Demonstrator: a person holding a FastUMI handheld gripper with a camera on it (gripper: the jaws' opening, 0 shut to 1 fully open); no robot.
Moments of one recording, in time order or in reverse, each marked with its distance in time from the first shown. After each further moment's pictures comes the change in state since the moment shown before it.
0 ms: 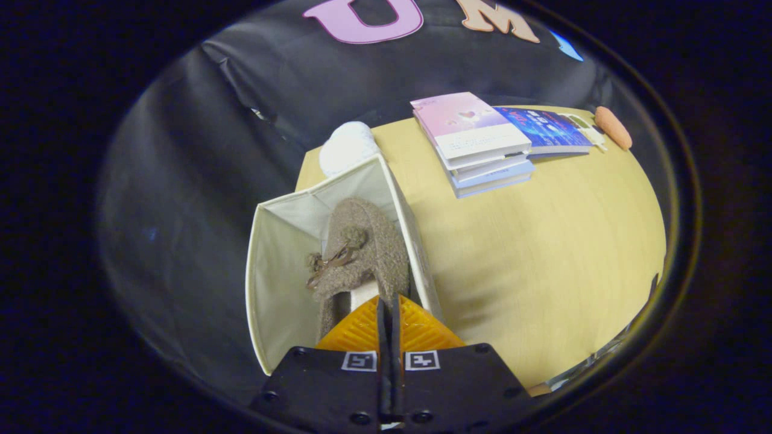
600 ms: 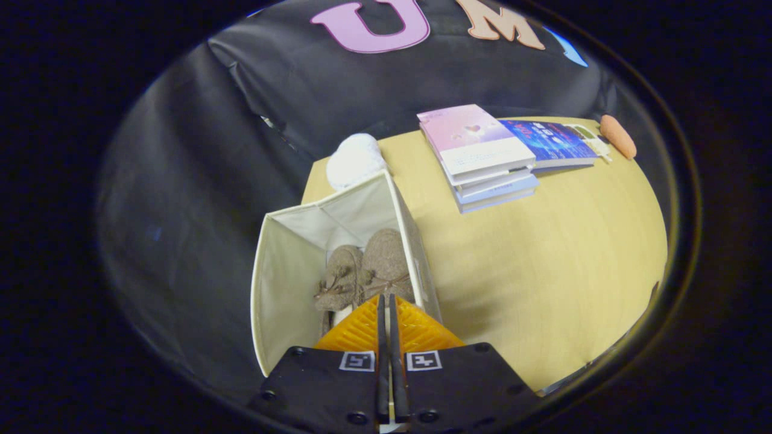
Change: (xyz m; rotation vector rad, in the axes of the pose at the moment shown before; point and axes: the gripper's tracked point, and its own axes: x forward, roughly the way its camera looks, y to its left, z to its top) arm -0.008 0.001 0.021 -0.024 -0.081 0.058
